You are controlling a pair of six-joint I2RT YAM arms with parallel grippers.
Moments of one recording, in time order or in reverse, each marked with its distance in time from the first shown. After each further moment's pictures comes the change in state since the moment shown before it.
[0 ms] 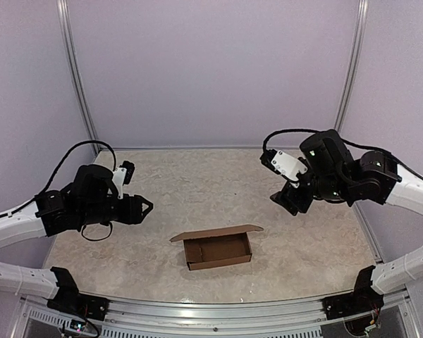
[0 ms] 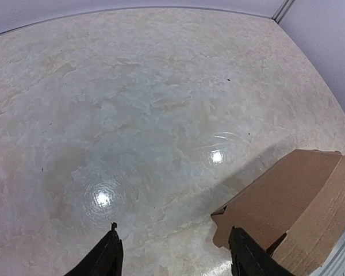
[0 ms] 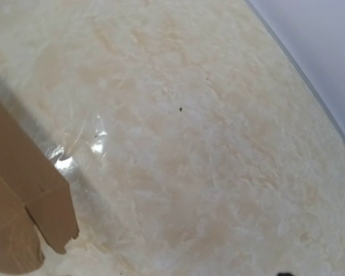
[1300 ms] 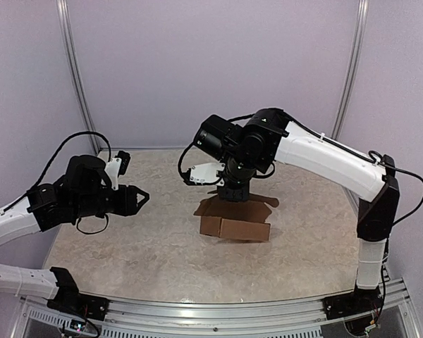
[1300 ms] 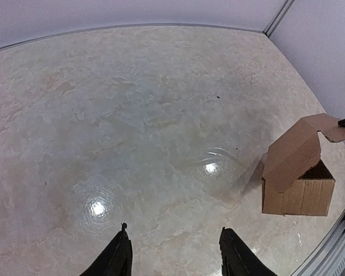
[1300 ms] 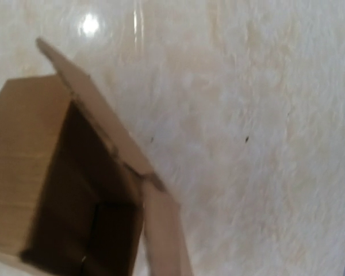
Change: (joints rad) left arm 0.019 -0.028 0.071 -0.044 0.015 0.009; right arm 0.112 0.774 0.897 -0.568 -0.023 -0.231
